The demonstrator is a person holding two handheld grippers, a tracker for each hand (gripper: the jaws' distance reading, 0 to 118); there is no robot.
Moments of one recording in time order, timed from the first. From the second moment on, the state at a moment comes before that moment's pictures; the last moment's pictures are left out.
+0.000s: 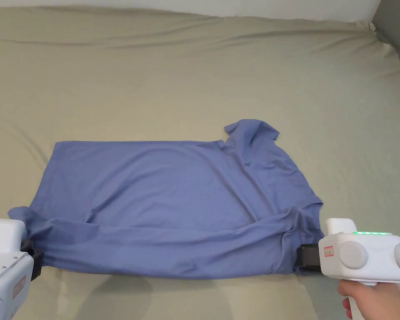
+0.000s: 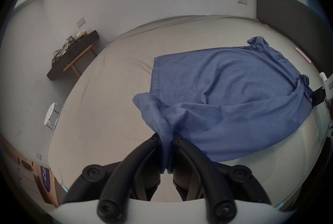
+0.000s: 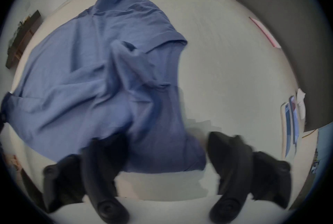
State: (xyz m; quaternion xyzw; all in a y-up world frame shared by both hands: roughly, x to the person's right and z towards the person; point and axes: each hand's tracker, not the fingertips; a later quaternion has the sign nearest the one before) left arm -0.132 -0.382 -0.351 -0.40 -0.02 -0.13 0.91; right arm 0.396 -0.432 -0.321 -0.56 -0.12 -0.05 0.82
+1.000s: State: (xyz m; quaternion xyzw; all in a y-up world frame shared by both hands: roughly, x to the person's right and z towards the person) left arm -0.186 -0.412 -0.283 -0.50 -0.05 -0.15 0.85; right arm 0.379 -0.382 -0.211 -0.58 -0.08 -0.08 0.80
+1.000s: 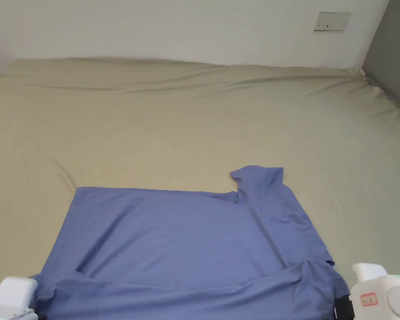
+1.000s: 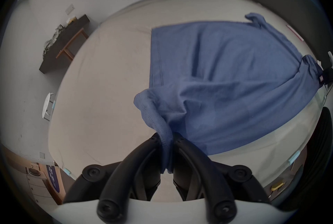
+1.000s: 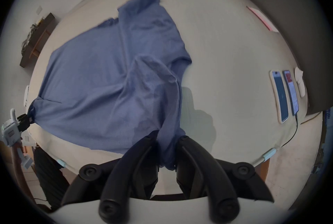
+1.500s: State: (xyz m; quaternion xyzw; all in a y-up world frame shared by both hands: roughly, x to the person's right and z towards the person) left arm -0.179 -0.422 -0.291 -0.51 -0.03 -0.18 0.84; right arm 0.402 -0.407 -0.214 -0.58 -0.17 -0.03 0.80
